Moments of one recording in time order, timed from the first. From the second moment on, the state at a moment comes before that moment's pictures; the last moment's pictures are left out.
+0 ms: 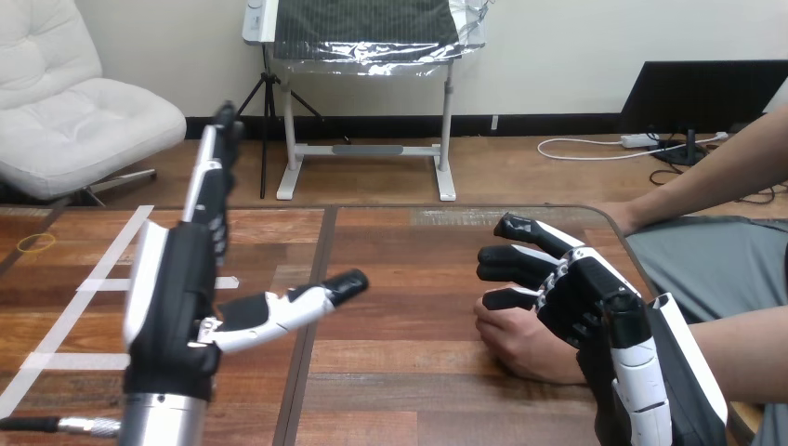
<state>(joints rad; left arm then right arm) 0.26 0.08 0.03 -0.31 0.13 -0.35 -0.03 0.51 -0.16 0.08 -0.39 0.20 -0.45 0.32</state>
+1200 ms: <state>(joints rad) 0.19 0.14 0.25 -0.30 0.17 -0.27 0.10 0.51 -0.16 0.08 -0.39 0.20 -0.45 0.32</state>
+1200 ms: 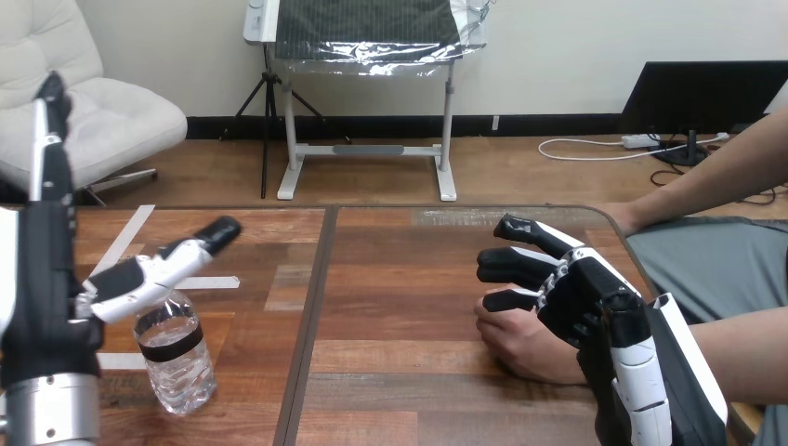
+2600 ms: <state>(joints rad) 0.09 0.18 0.29 -0.13 0.20 -0.16 0.14 0.50 -0.16 0.08 -0.39 0.20 -0.44 0.32</state>
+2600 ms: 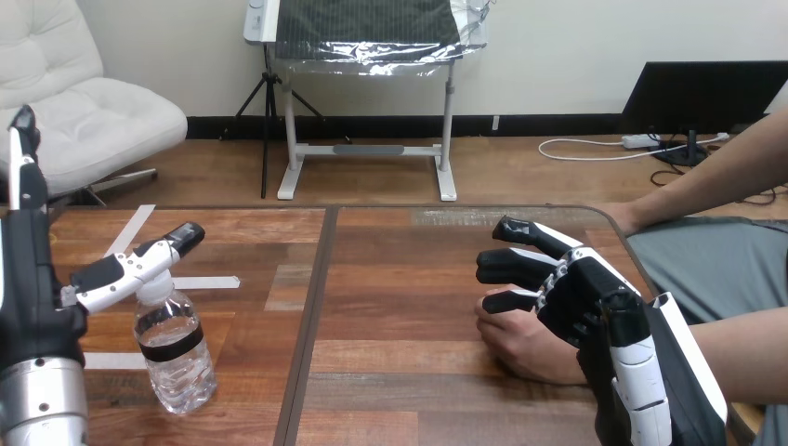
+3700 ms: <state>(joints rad) -0.07 0.22 0.29 0.38 0.13 -0.26 0.12 0.50 -0.16 0.07 -0.39 0.20 -0.44 0.33</state>
